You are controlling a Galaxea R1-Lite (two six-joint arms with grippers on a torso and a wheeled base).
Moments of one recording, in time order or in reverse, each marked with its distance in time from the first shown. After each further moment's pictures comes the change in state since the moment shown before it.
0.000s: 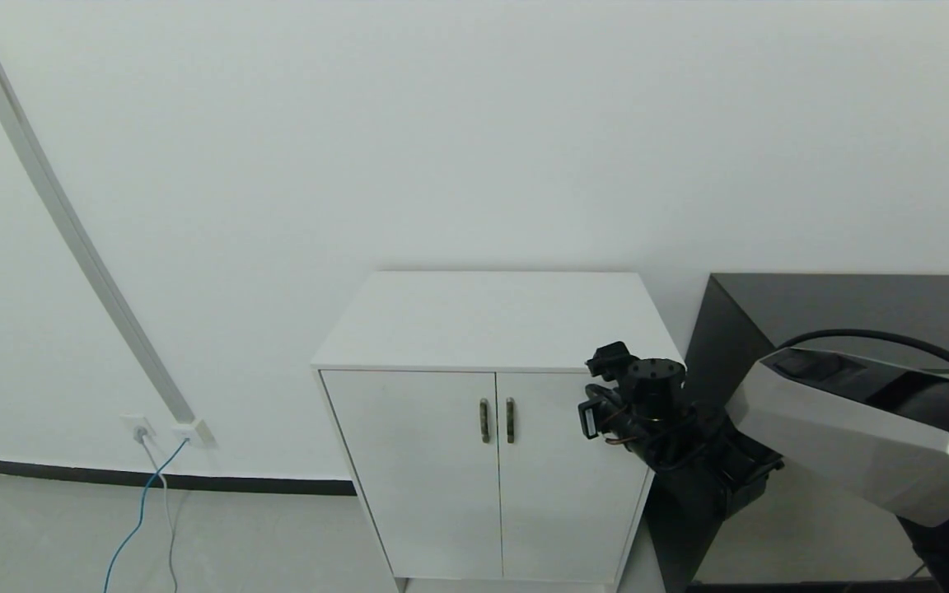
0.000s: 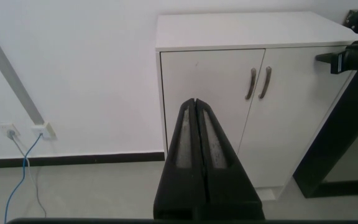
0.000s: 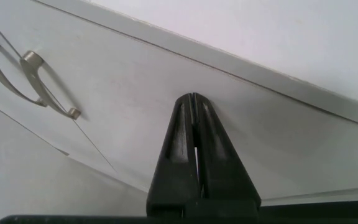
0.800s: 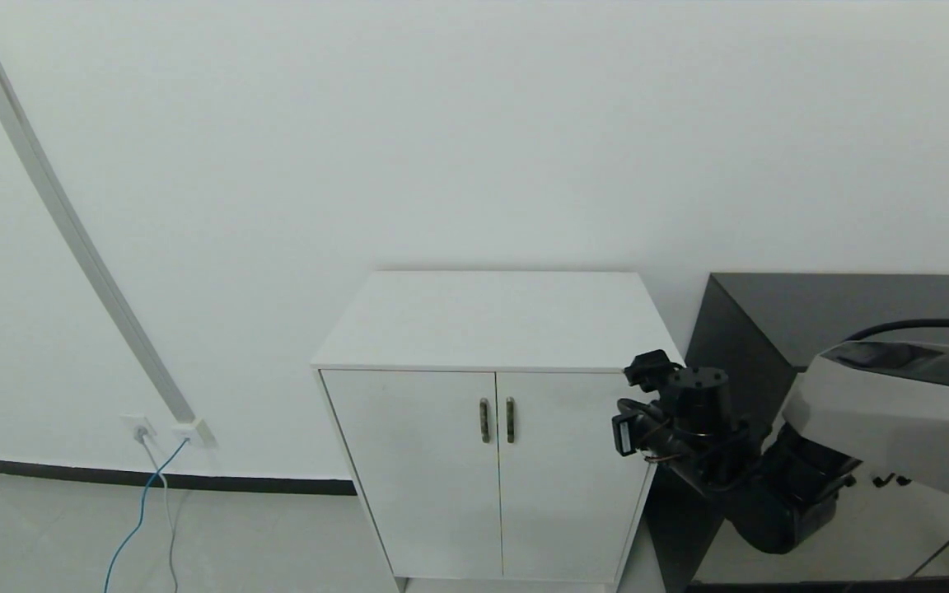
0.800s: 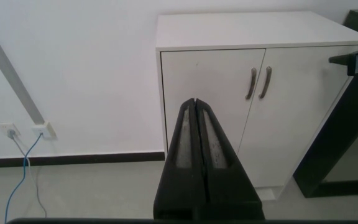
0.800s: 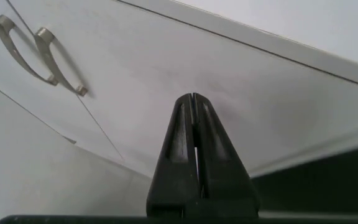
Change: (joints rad) left arm 0.000 0.000 0.000 0.000 0.000 0.000; right arm -0.017 -0.170 0.299 -0.064 -0.015 0.054
